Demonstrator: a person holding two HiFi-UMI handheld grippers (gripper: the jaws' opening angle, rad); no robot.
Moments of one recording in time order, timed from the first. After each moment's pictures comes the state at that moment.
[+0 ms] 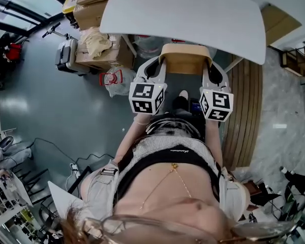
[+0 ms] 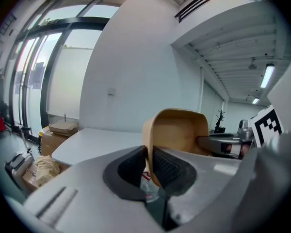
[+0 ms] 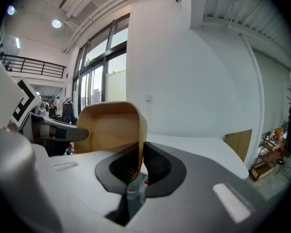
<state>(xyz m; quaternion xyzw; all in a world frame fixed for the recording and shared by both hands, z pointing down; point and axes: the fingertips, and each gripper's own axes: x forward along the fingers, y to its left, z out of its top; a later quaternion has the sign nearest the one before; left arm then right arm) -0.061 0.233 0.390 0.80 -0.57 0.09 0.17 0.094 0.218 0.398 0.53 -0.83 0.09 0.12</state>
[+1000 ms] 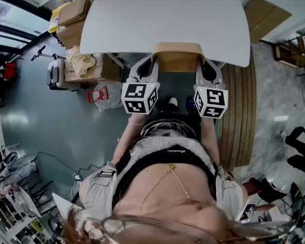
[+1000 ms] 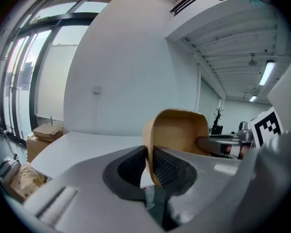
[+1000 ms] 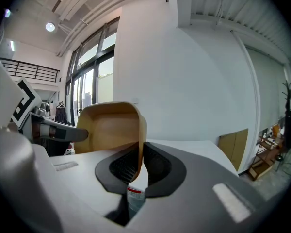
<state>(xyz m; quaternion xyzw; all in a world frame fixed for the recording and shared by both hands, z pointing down) 0.042 0.132 0.380 0.82 -0.55 0.10 0.16 0.197 0.124 0.393 0.55 -0.82 0.10 0.09</state>
